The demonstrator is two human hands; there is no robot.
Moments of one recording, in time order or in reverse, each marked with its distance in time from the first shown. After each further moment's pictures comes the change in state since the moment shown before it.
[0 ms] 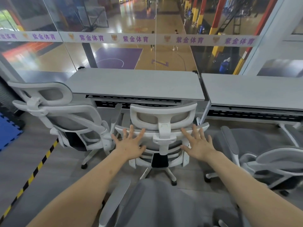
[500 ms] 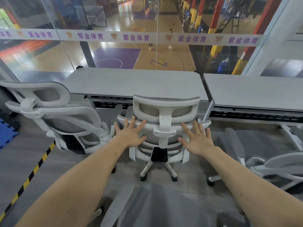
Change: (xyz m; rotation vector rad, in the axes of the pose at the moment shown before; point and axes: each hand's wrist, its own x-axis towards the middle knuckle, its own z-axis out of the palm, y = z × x) left_hand 0.069 -0.036 -0.025 0.030 -0.030 0.064; right_hand 0.051 -0.029 -0.006 -0.029 0.032 0.067
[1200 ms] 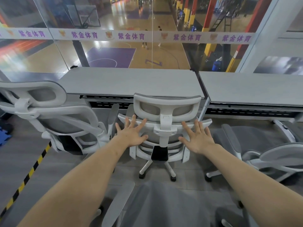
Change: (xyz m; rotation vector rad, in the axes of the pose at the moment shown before) left_hand -0.009 0.010 0.002 -0.057 -0.002 0.036; right_hand -0.012 0.007 0.009 -0.046 -0.002 0.009
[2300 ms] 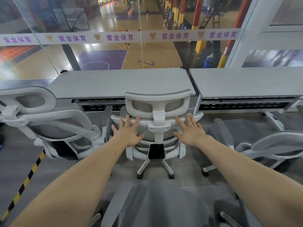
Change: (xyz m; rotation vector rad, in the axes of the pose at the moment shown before) left_hand 0.000 0.023 0.003 0.058 0.027 -0.046; right_hand 0.003 0.006 -0.005 0.064 0.010 -0.002
